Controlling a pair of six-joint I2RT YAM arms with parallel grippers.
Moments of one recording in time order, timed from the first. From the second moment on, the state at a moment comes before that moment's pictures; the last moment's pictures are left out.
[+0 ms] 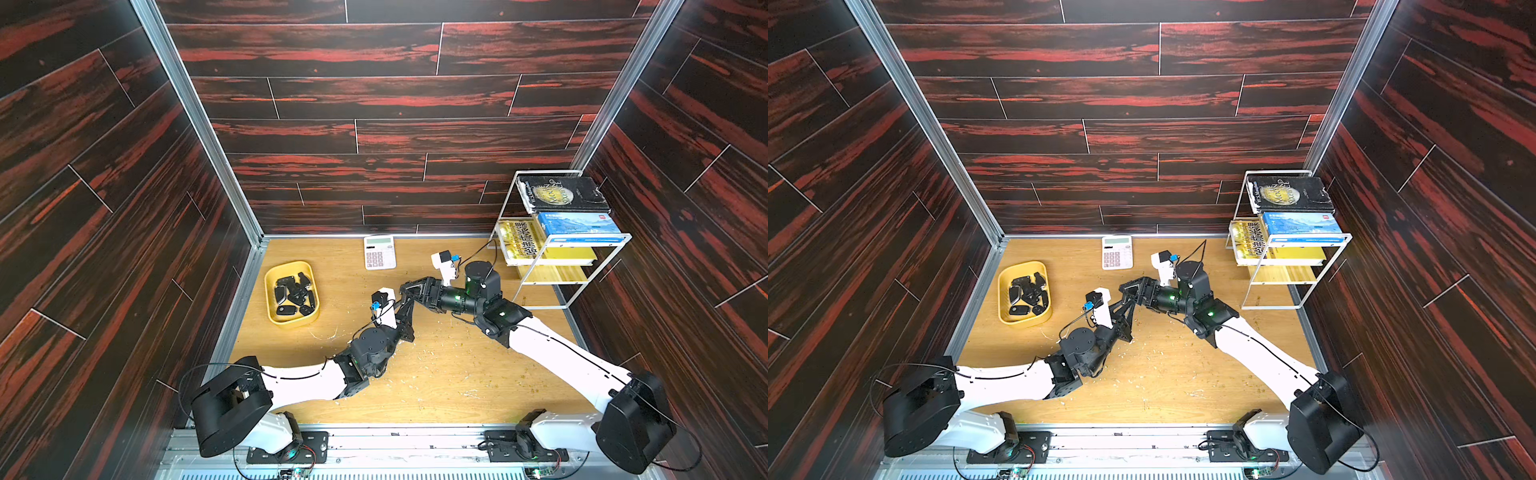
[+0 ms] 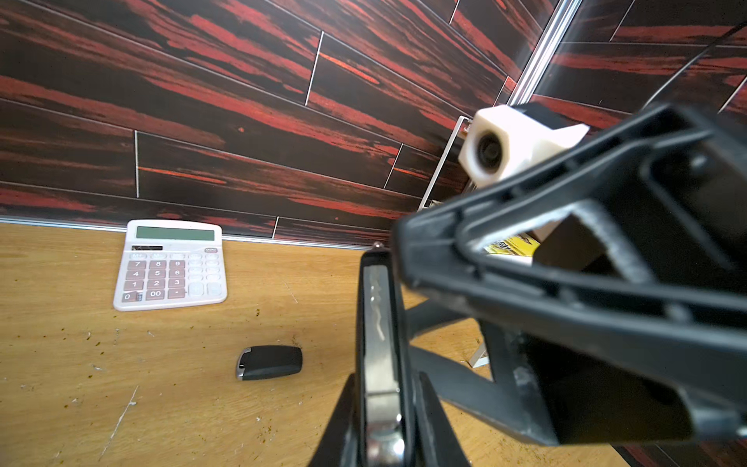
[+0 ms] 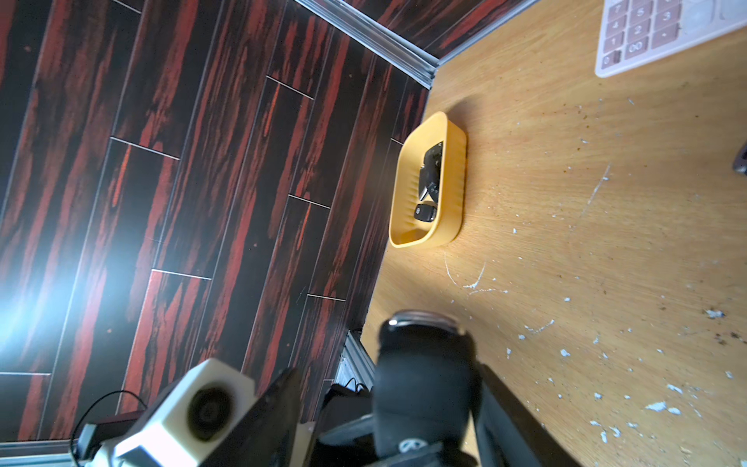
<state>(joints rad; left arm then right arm) -1.00 1.42 0.60 0.86 -0.48 -0.38 0.62 1.32 0.98 0.05 -0.57 0.94</state>
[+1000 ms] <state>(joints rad) -0.17 0.96 0.77 -0.24 -0.22 -0.44 0.39 1.34 0.96 0.10 -0.60 0.92</state>
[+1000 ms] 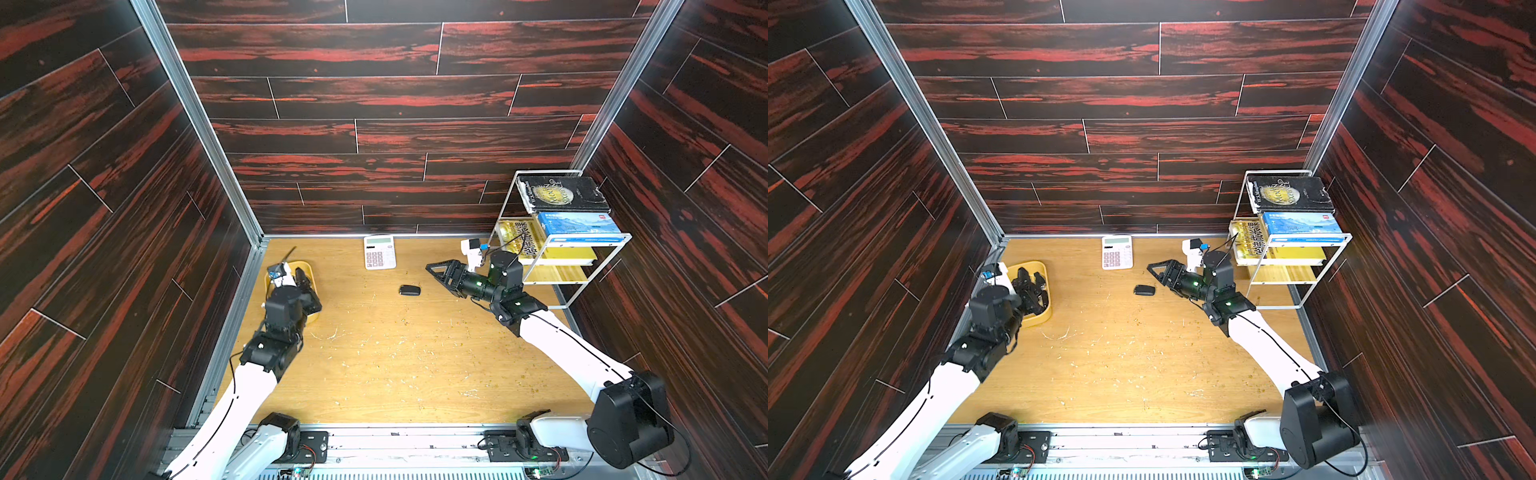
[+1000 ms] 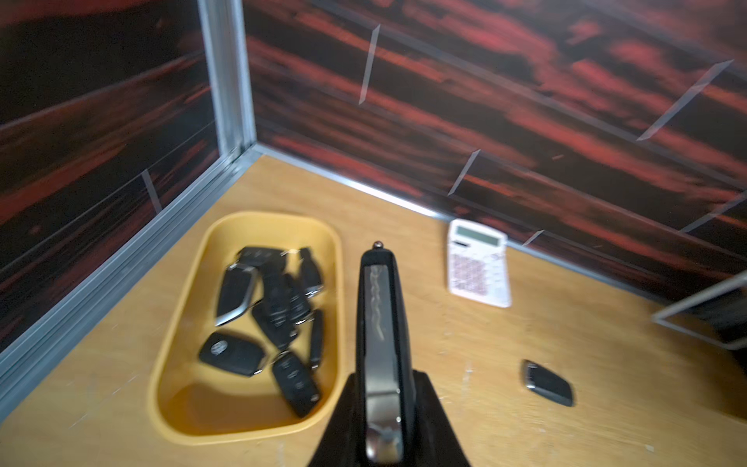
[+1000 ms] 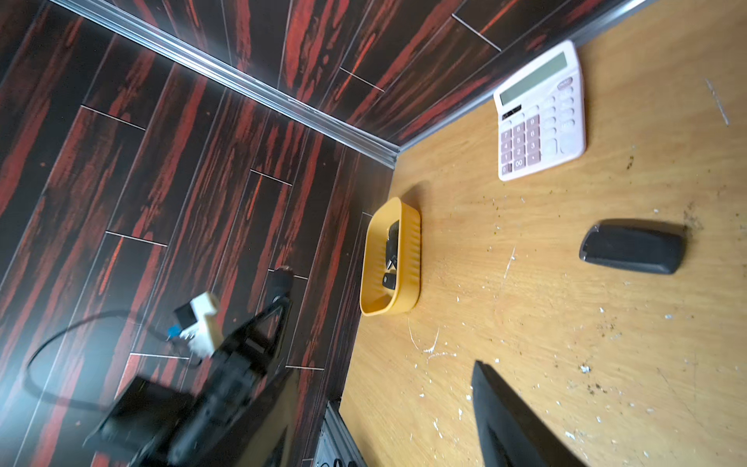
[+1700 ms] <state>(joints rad) 0.09 1.56 1.13 -0.52 -0.03 -0.35 0.39 1.38 0.87 0.18 -0.77 0.93</state>
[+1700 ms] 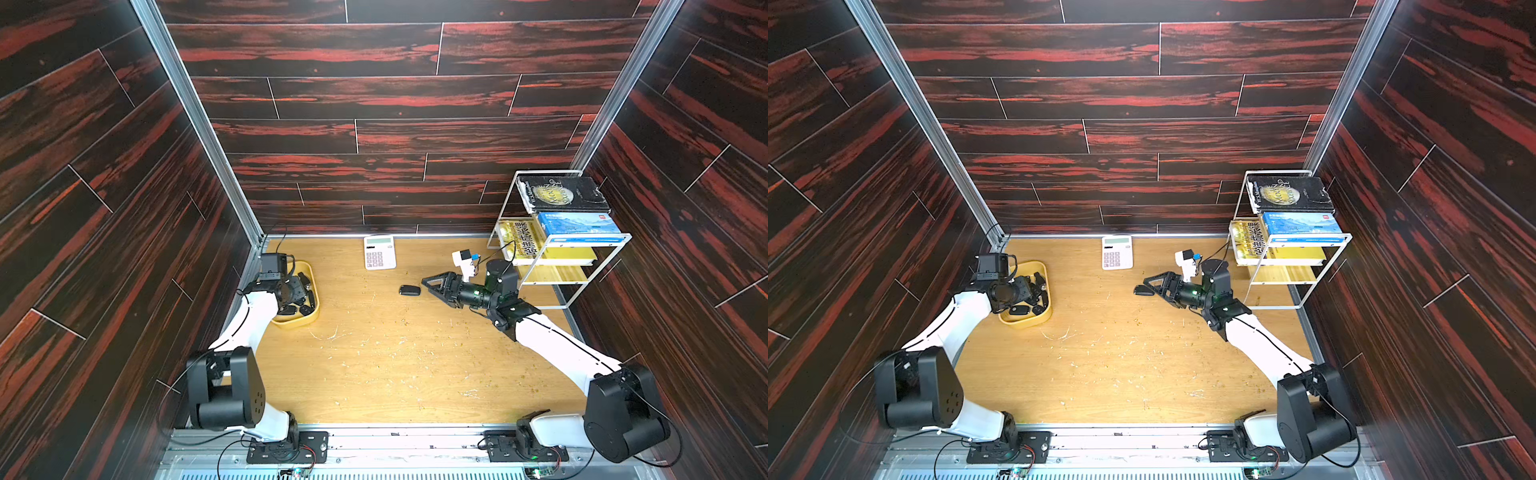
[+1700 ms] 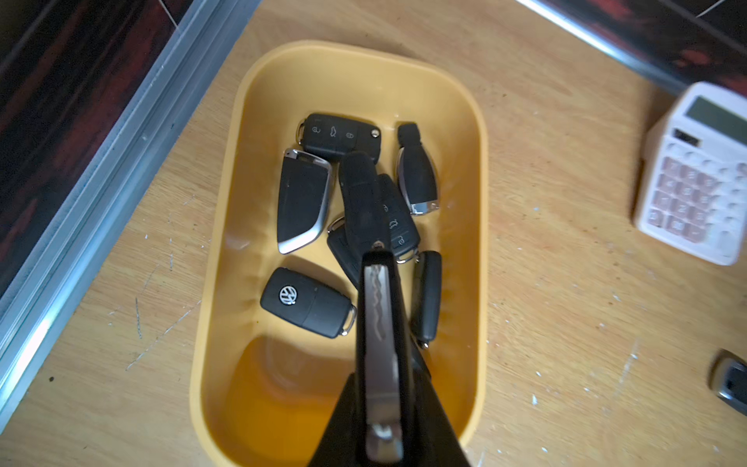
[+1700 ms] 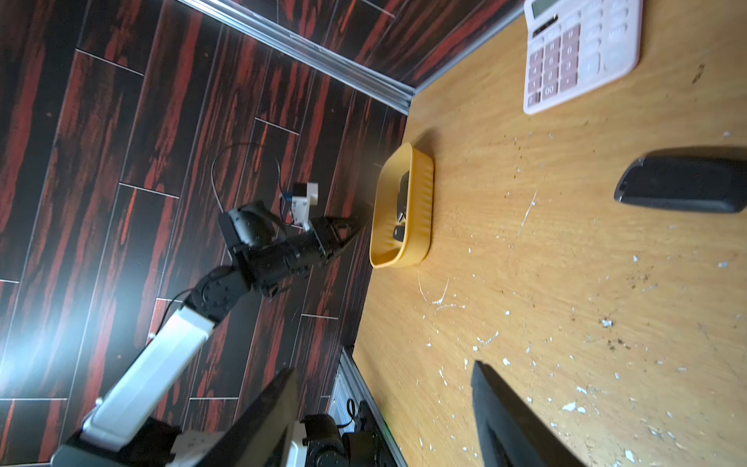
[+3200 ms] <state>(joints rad) 0.13 2.18 1.77 -0.86 0.01 -0.21 0.44 1.38 0.90 -0.13 -0.72 0.66</state>
